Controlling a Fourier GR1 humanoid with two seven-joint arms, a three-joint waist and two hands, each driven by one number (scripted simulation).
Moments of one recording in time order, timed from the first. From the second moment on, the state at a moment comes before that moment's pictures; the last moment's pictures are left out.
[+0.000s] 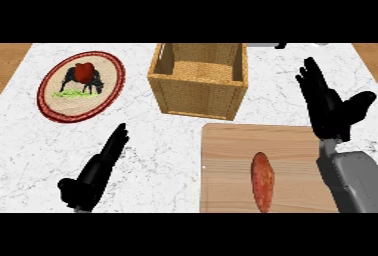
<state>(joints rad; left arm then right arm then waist) 0.05 0.30 -0.35 -1.53 0.21 0.13 -0.09 -0.34 -0.31 0.06 -1.38 -0.22 -0.20 0.07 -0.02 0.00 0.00</state>
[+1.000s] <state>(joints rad) -0.15 0.44 -0.19 -1.55 0.18 0.05 -0.04 -0.03 -0.27 0.44 -1.84 0.30 -0.25 0.06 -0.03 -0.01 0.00</state>
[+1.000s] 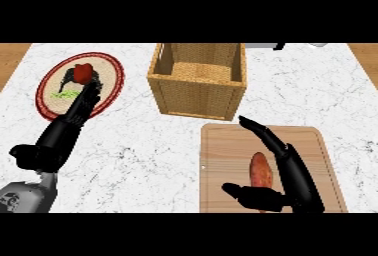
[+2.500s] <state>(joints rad) -0.17 0.39 -0.15 -1.55 0.14 -0.01 -0.03 -0.06 -0.80 0.03 -2.43 -0.13 0.43 0.97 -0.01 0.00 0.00</state>
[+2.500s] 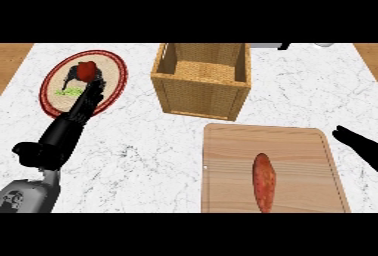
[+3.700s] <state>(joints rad) -0.14 0.30 -0.06 -1.59 0.05 -0.10 0.00 0.11 -0.40 0.26 -2.08 0.57 0.30 0.49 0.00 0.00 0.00</state>
